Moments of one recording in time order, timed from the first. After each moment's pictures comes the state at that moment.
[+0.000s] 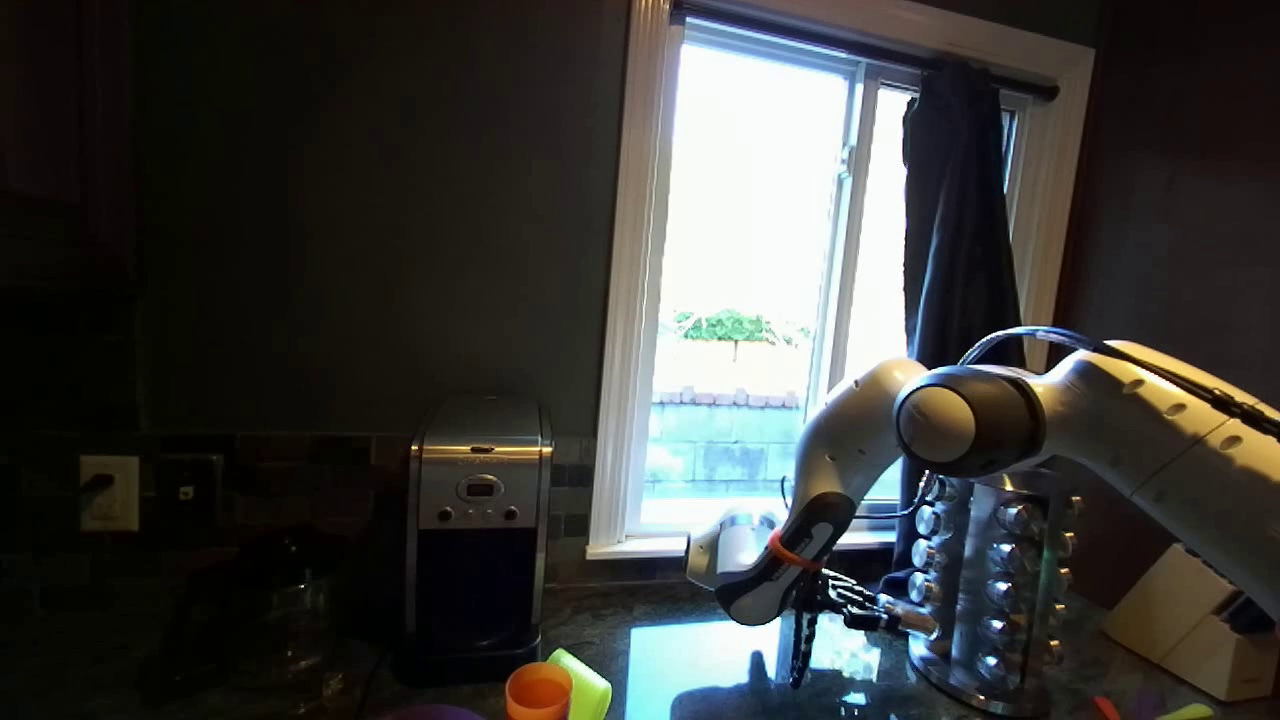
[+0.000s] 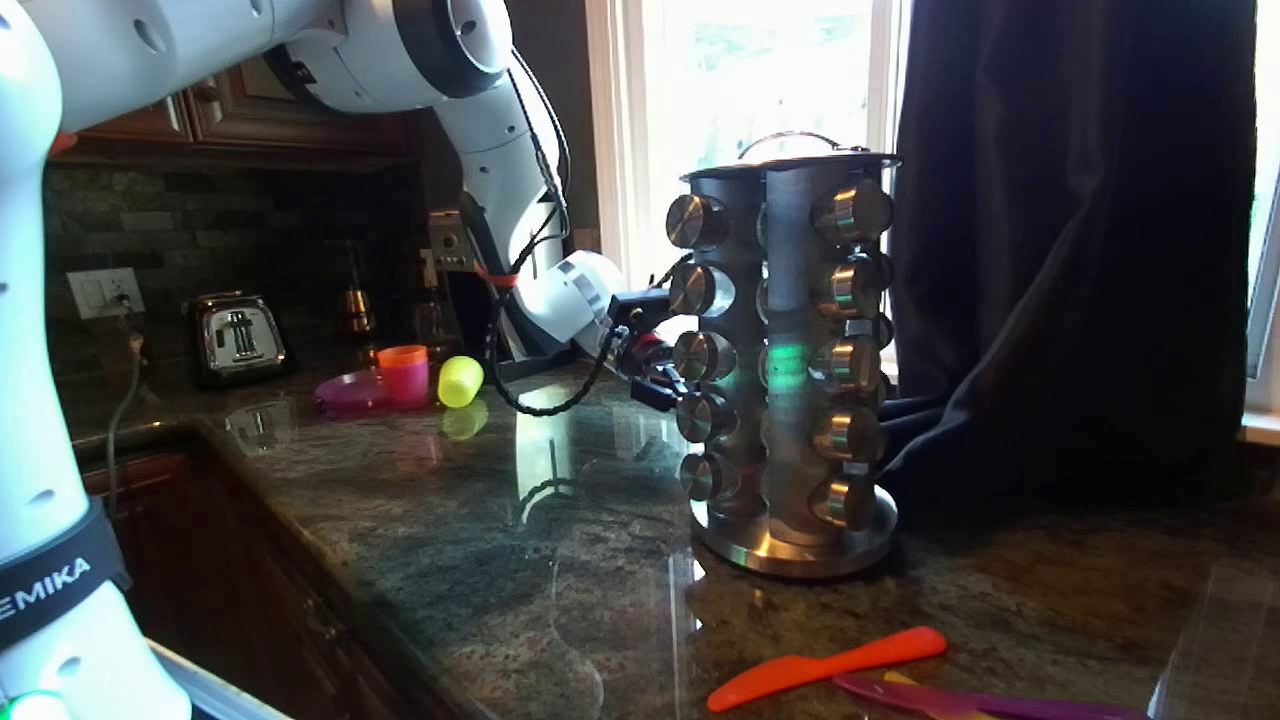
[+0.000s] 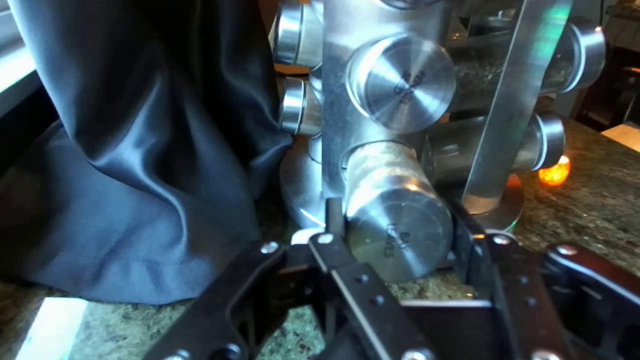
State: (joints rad) arm 0.06 0.99 0.00 -1.46 -1.00 1.40 -0.56
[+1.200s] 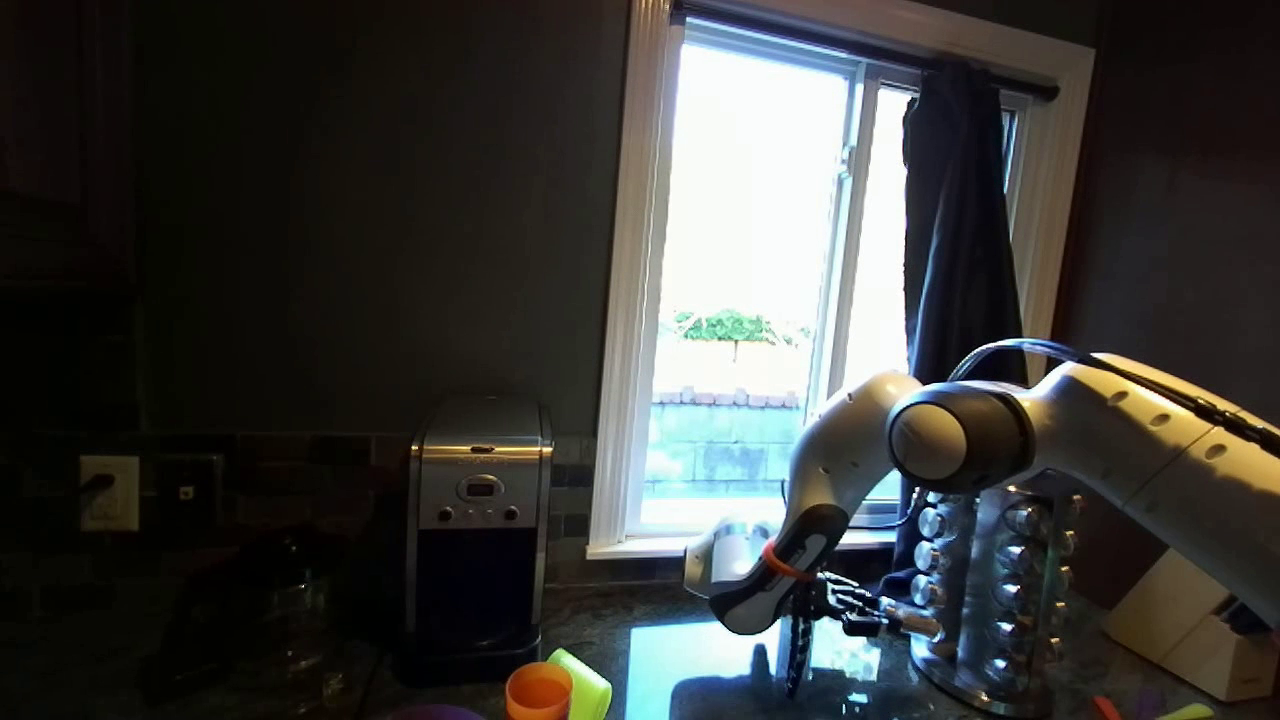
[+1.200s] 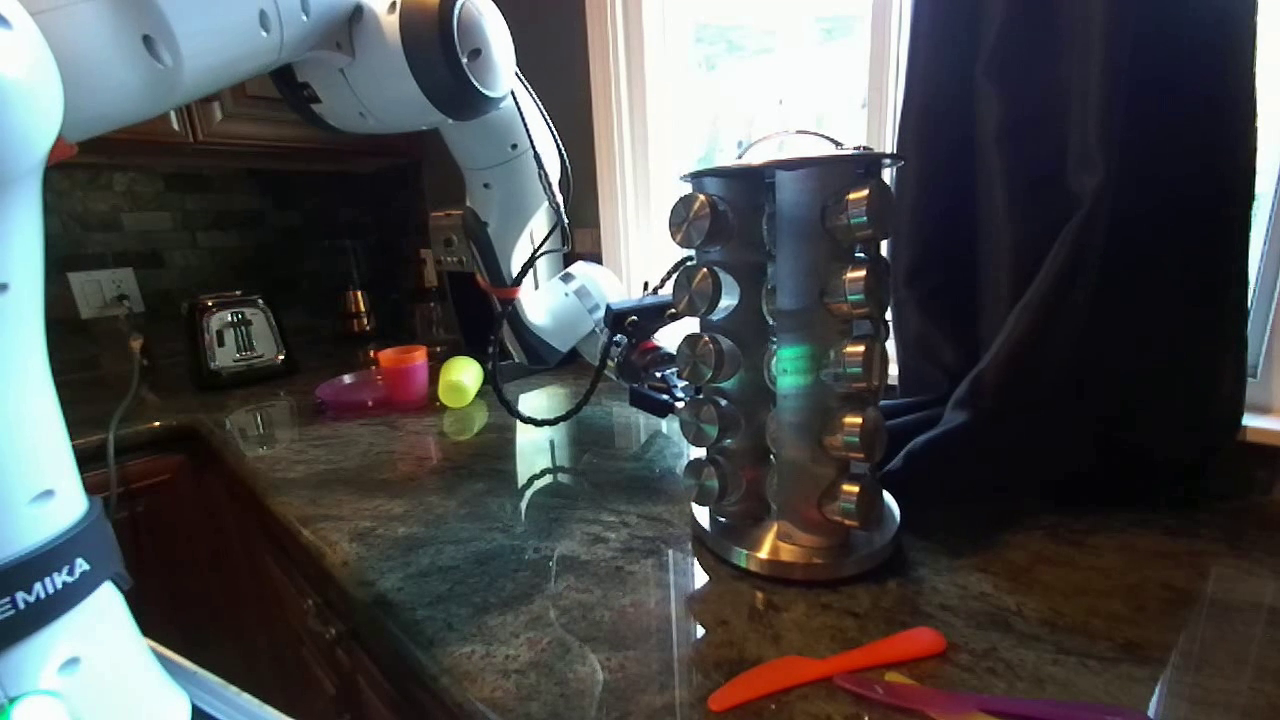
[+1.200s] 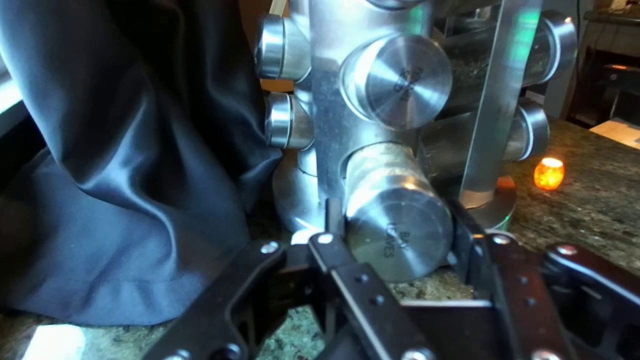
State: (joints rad) arm 0.06 1.04 0.00 -1.40 -1.00 1.33 -0.51
